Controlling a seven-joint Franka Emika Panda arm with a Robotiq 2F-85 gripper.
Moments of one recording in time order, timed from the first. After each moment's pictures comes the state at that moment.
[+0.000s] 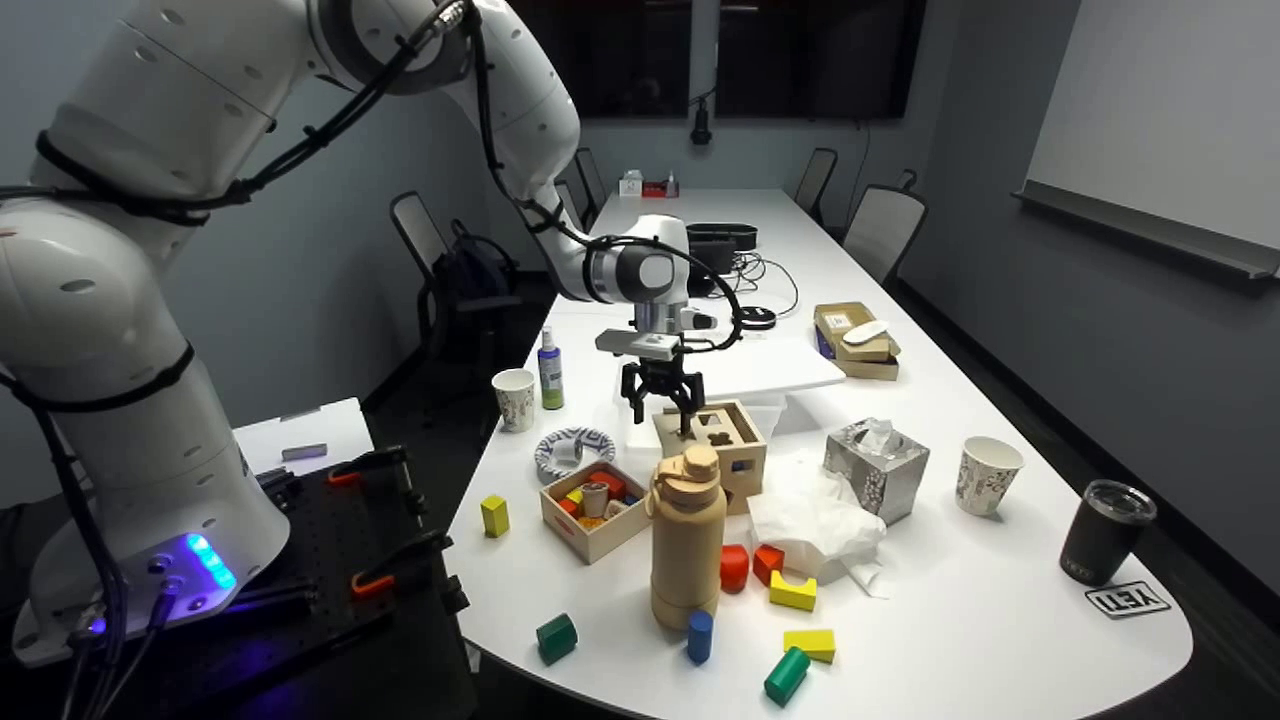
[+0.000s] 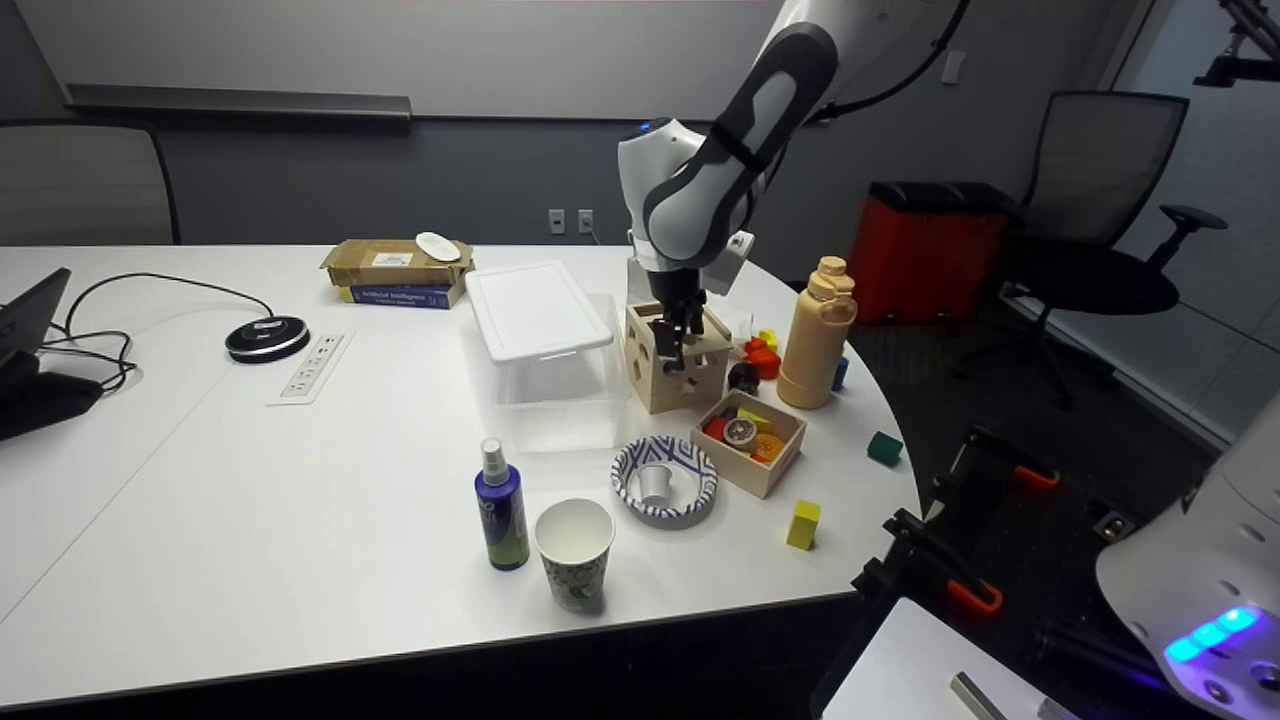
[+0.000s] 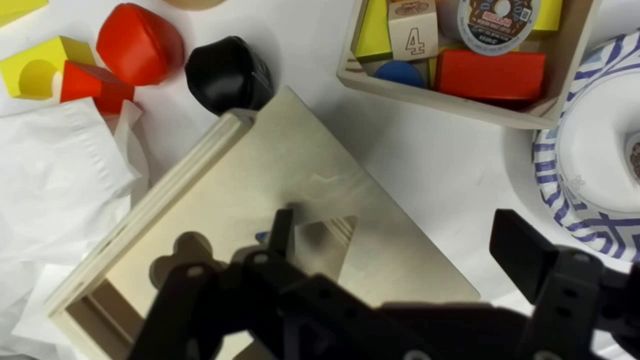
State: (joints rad) arm 0.00 0.73 -0.02 -1.84 -0.31 2.44 -0.13
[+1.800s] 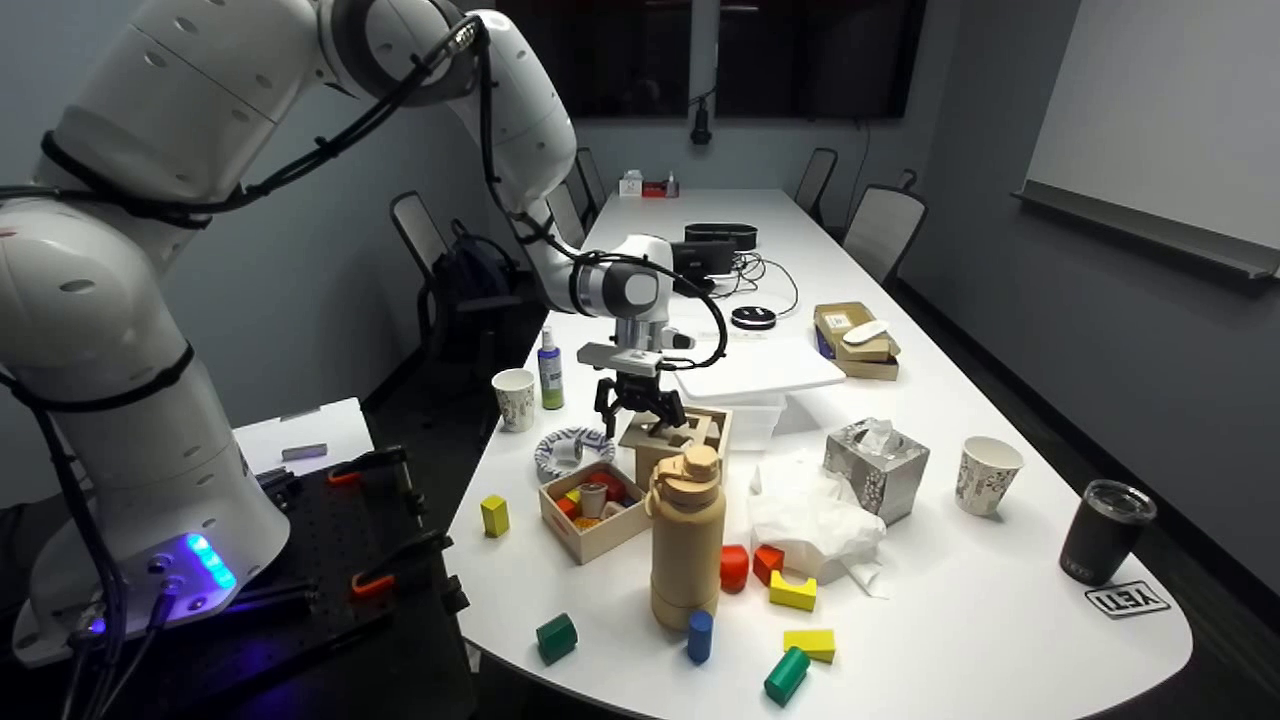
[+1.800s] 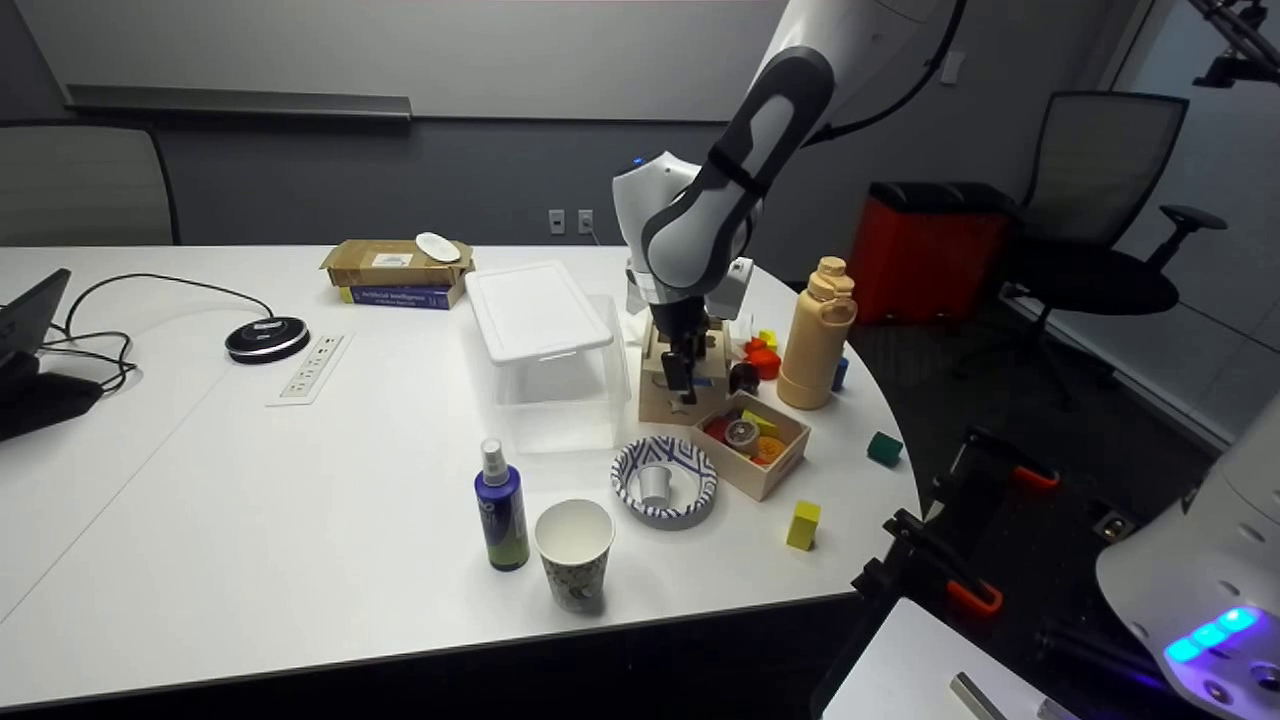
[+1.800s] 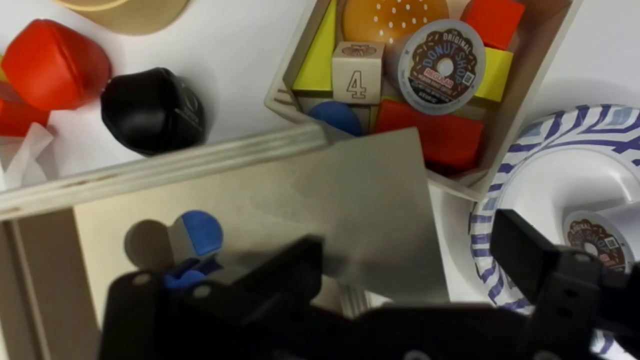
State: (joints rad) arm 0.00 0.76 0.02 -1.88 -0.31 2.40 -0.19
